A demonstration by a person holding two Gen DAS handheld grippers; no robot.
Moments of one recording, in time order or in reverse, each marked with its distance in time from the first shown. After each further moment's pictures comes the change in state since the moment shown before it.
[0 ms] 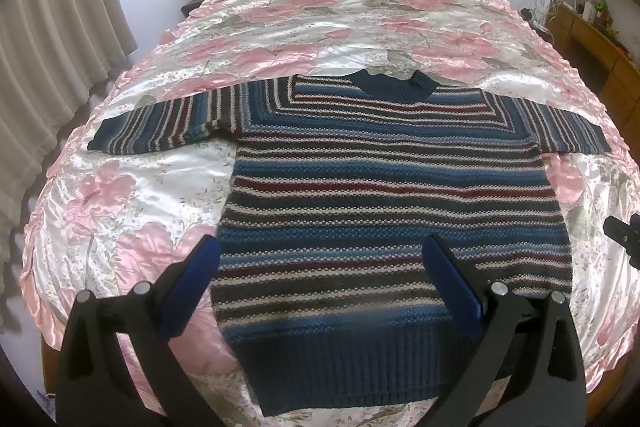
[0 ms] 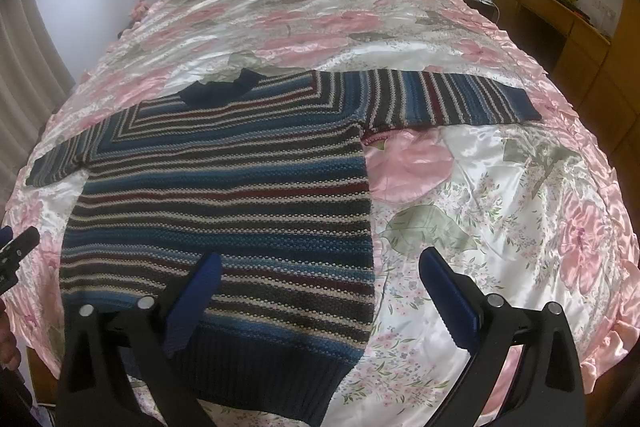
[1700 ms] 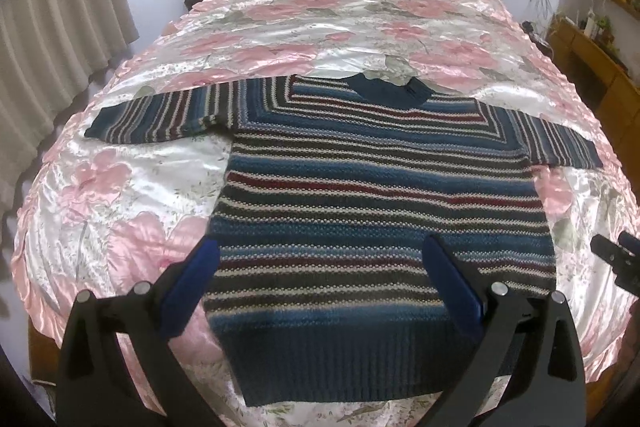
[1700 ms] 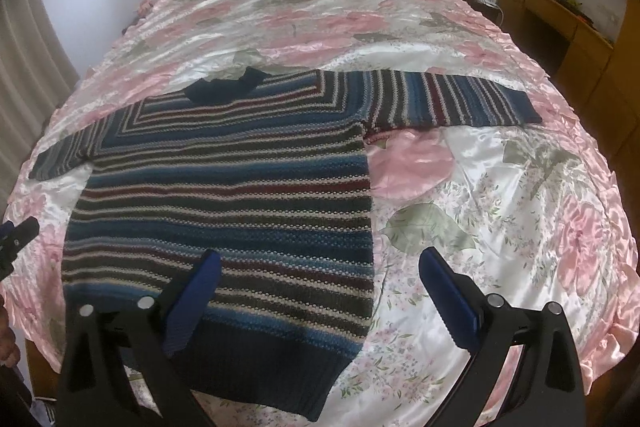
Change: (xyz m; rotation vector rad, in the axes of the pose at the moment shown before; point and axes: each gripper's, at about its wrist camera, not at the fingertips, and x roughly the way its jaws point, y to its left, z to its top) left arm -0.010 -0.004 -0.003 -0.042 -0.005 -0.025; right arm -0.010 0.006 0.000 -0.016 0.002 0.008
